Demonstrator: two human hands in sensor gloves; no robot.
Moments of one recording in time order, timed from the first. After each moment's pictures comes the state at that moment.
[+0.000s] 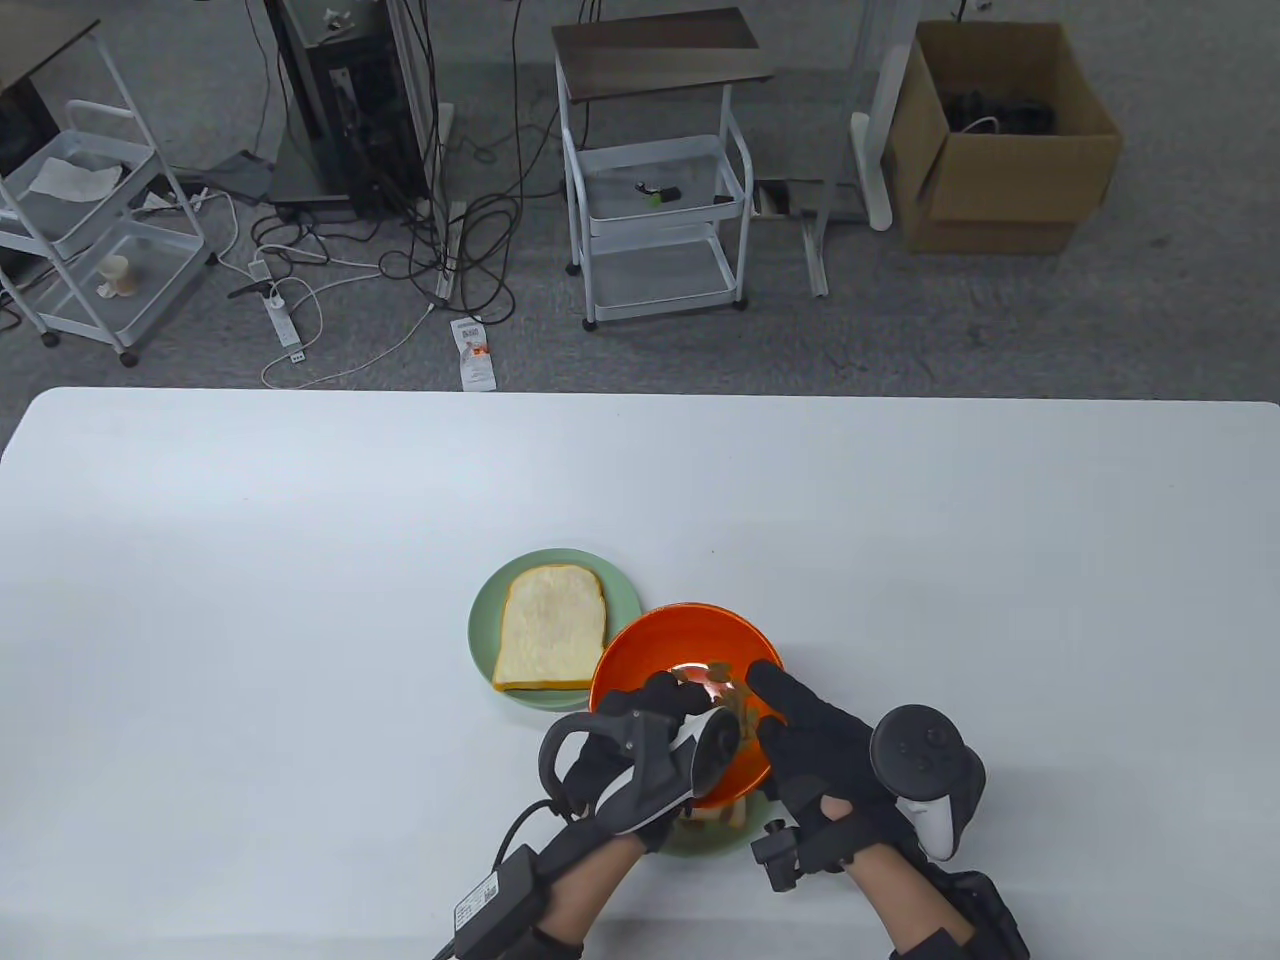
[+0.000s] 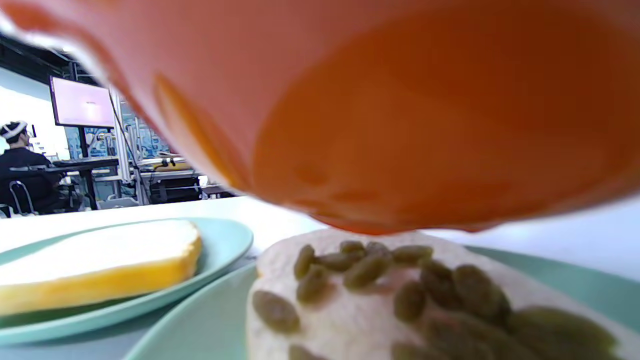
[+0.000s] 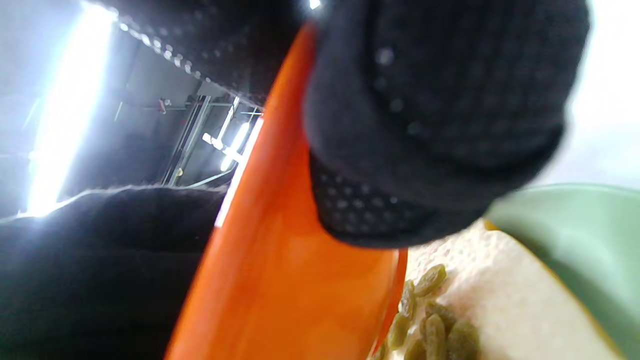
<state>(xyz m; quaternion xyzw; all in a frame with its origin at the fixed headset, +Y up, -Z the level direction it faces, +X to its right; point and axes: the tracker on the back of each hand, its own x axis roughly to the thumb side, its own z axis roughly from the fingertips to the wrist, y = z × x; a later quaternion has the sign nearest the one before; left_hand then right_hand) -0.026 -0.715 -0.259 0.09 -0.10 0.01 0.99 0.172 -0.741 -0.252 0.03 -0.06 0.86 0.51</state>
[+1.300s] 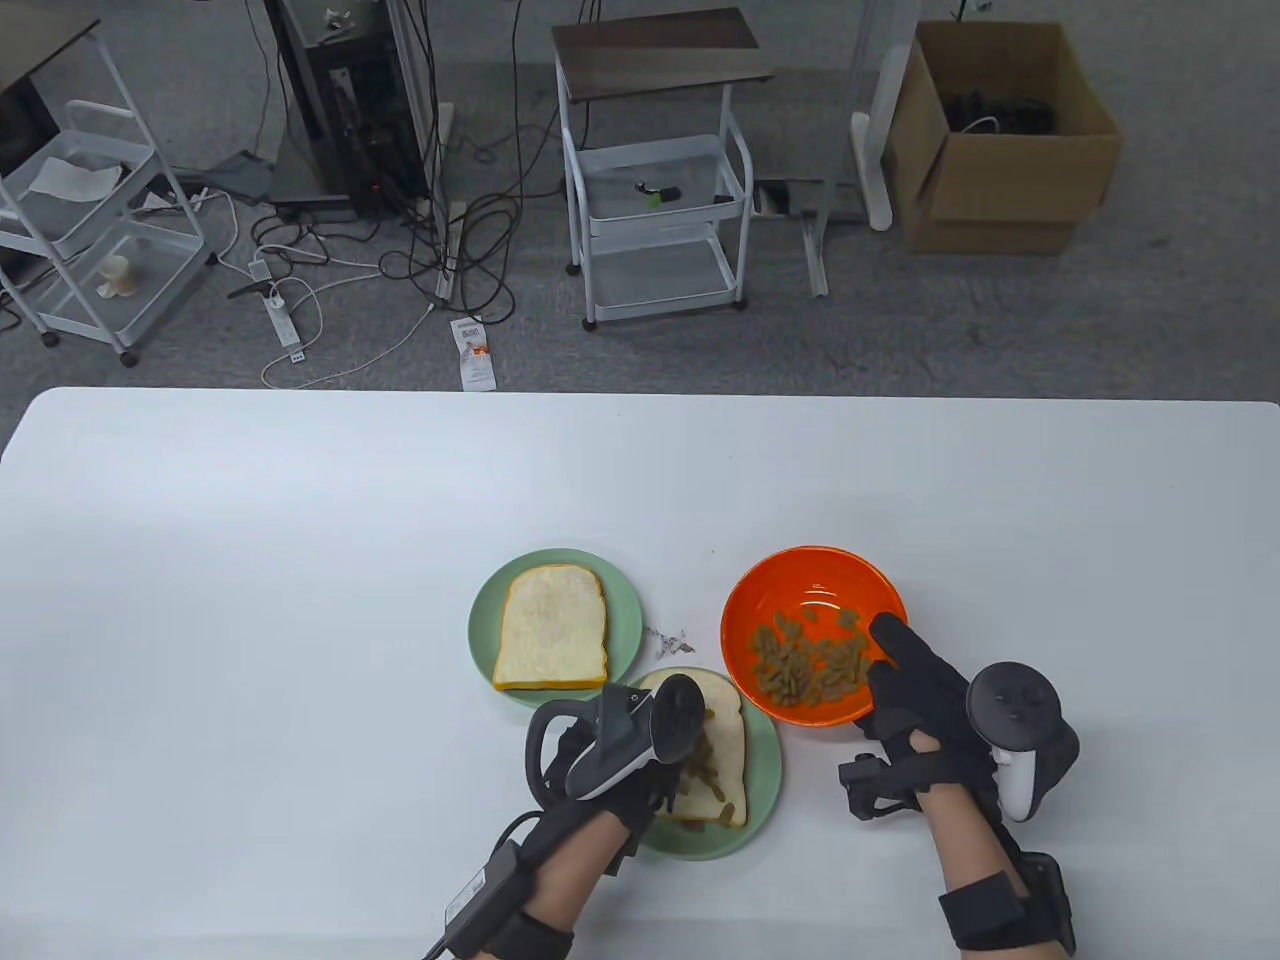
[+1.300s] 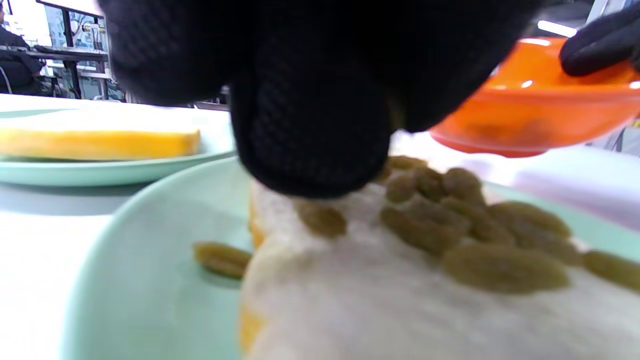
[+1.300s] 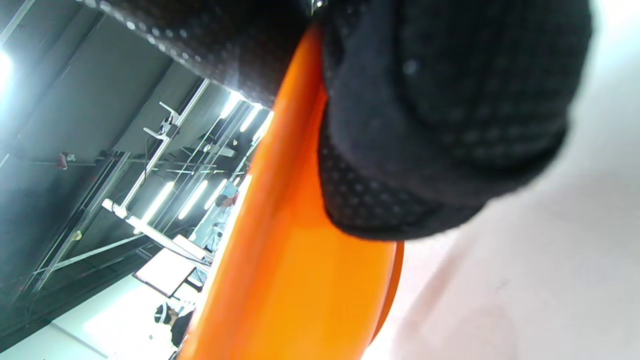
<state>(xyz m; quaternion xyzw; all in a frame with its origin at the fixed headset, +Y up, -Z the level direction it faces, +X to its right) -0.041 -0.740 -0.277 -0.04 -0.09 0.04 0.99 0.259 -0.755 -0.288 -0.11 -0.11 0.87 0.48</state>
